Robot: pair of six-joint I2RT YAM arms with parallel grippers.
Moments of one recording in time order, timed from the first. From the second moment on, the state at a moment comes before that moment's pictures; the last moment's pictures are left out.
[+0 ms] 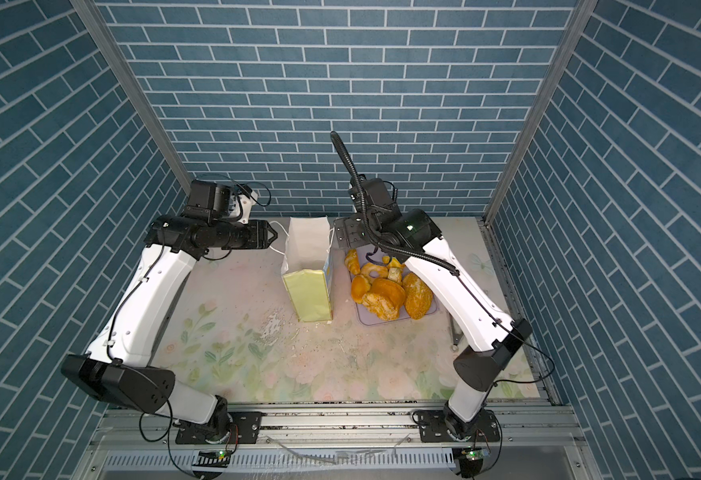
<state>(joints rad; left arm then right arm) -0.23 1.48 1.76 -1.07 0.21 -0.20 0.78 1.66 2.08 -1.07 0.29 0.23</state>
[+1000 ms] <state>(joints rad) -0.10 1.32 1.65 -1.08 0.35 -0.29 0.25 1.14 1.15 -1.23 0.26 0.37</state>
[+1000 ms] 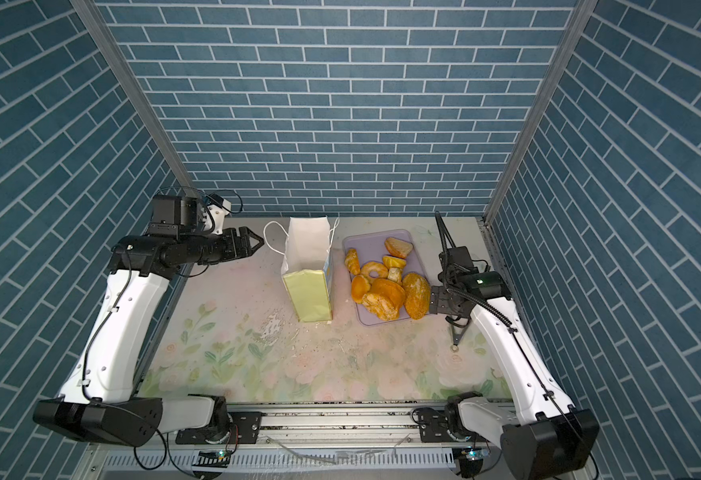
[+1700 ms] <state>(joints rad) -0.09 1.31 1.64 -1.01 0.38 -0.27 -0.02 1.38 0.97 -1.13 0.13 0.37</state>
